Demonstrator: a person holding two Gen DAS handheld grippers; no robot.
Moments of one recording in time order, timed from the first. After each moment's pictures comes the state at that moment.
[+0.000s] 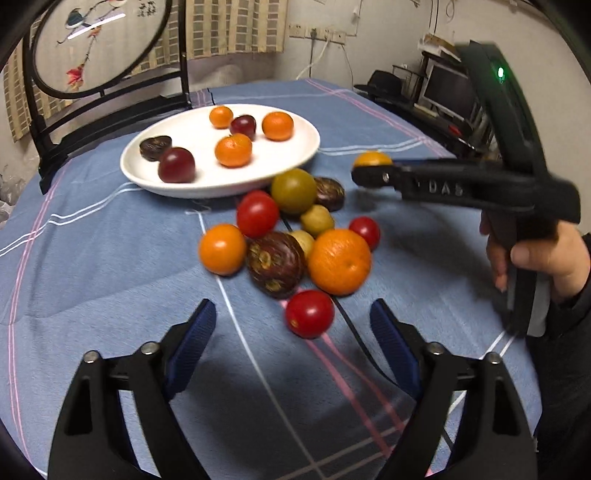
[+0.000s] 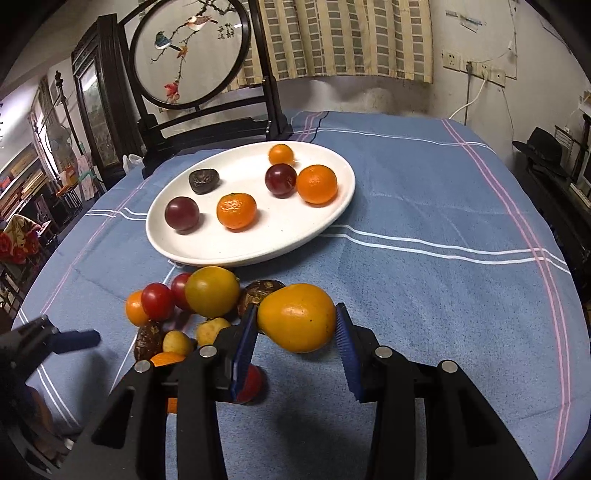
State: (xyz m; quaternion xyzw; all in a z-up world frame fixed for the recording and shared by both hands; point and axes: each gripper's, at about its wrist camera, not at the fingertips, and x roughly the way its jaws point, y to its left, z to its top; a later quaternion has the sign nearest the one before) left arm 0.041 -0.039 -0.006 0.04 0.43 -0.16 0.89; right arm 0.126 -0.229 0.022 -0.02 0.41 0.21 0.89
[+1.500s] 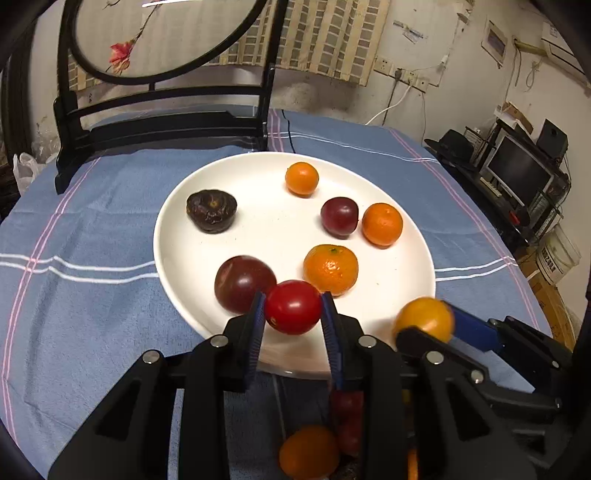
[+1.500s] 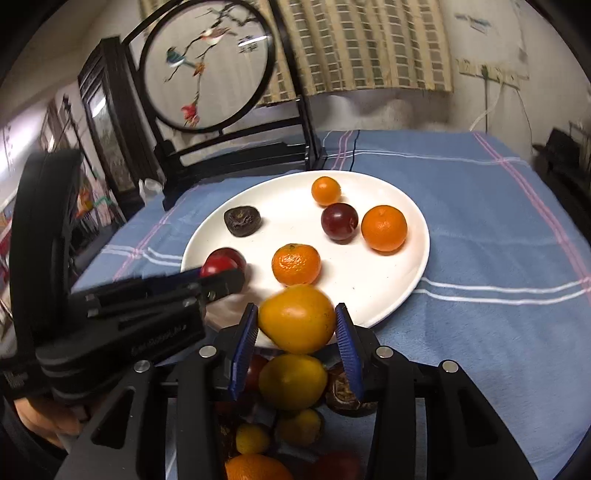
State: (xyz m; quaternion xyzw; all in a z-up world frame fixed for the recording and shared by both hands) left arm 0.179 0.006 0.008 -0.07 0.40 -0.05 0.91; right arm 0.161 -0.170 0.026 0.03 0.39 0.22 0.89
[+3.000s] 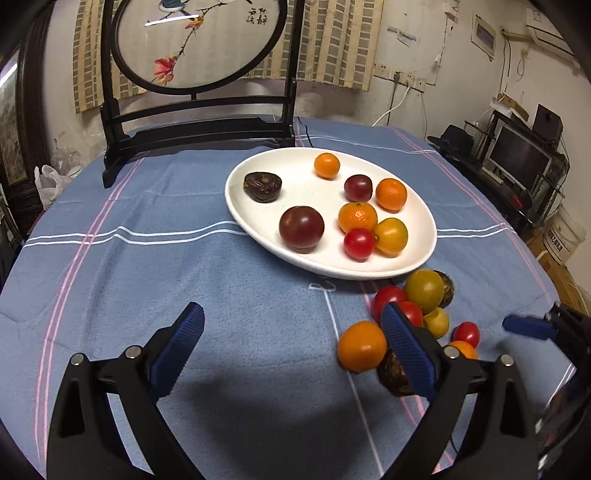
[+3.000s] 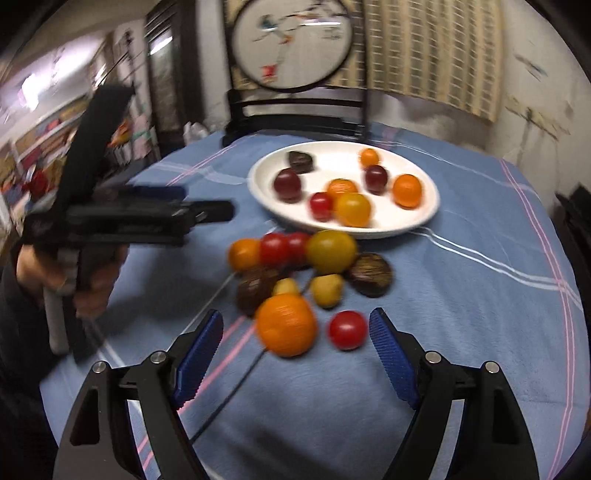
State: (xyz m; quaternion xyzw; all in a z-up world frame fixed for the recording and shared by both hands) left arm 0.096 0.042 0.018 -0.03 0.38 -0.04 0.92; right arm 0.046 -0.172 0.031 -0.13 0.38 0.31 0.86
